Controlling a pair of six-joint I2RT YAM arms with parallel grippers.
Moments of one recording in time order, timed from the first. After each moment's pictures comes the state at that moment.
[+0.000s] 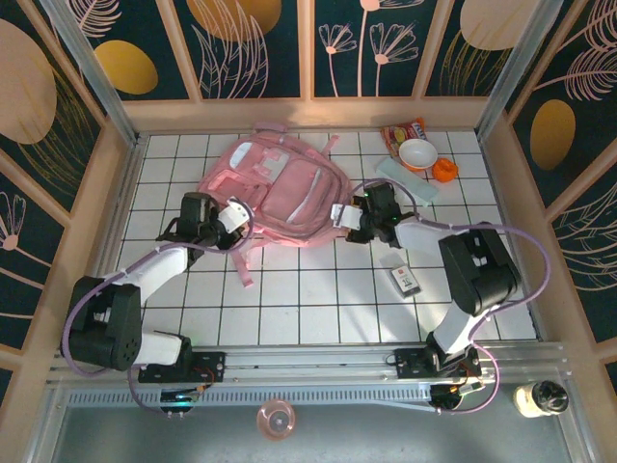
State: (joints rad) left arm -0.21 1.38 0.68 -0.04 0.29 0.64; right arm 0.45 1.71 0.88 0.02 -0.14 -1.07
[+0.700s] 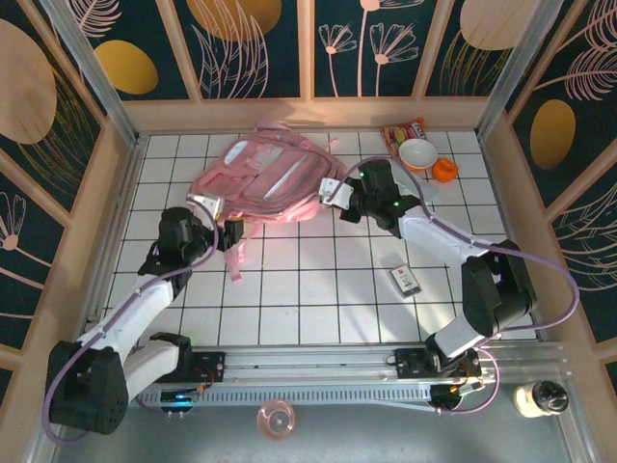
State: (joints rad) left arm -0.20 1.02 0.48 0.10 0.27 -0.06; right arm 0.51 1.54 1.06 -0.15 -0.26 -0.86
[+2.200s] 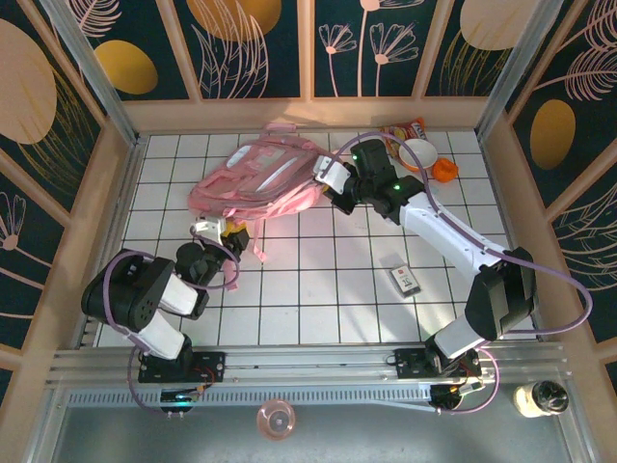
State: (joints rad) left arm -0.27 1.62 0.15 1.38 0.20 -0.25; right arm 0.57 1.53 1.30 -0.44 -0.23 -0.63
